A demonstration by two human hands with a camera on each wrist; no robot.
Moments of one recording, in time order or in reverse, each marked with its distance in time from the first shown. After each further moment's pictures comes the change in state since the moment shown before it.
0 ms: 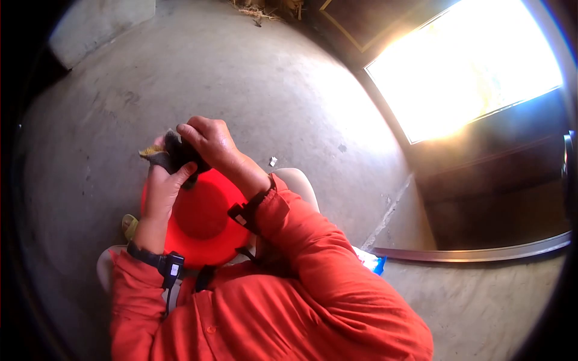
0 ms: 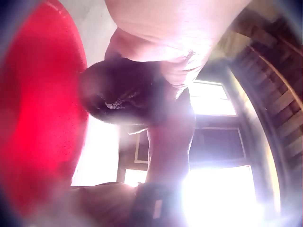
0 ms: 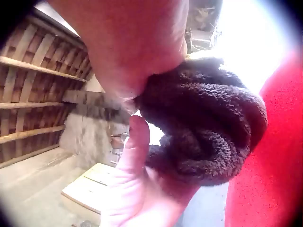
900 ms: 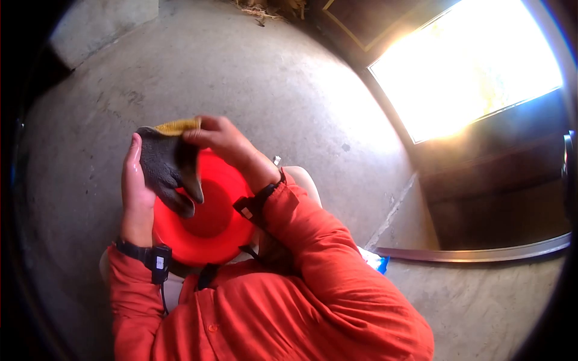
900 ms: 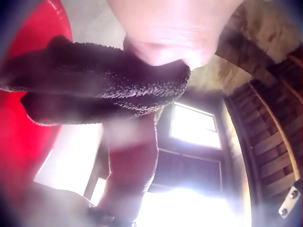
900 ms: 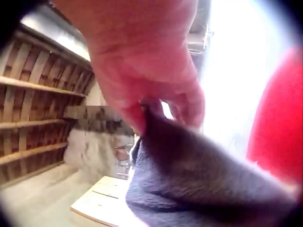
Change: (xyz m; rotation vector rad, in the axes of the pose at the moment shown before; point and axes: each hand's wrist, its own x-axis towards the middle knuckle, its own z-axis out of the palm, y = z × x) left_hand 0.012 0.018 -0.031 -0.534 0.209 -0.238; right_hand -0.009 0.001 -0.024 0.382 -0.311 0.173
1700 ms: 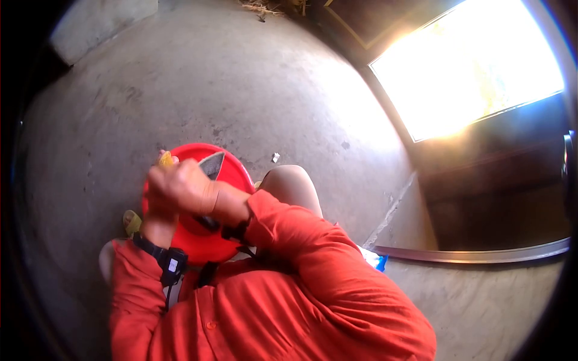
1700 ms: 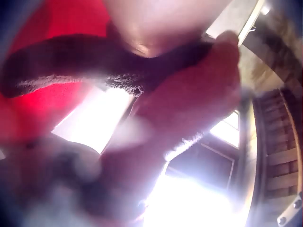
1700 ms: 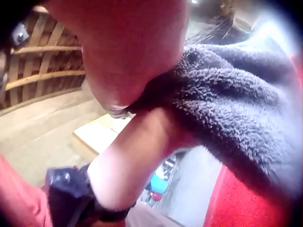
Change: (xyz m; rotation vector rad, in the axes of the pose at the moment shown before) left_hand 0.021 -0.090 -0.065 -0.182 -0.159 -0.229; right_hand -0.021 0.017 0.086 -1.258 0.114 -0.826
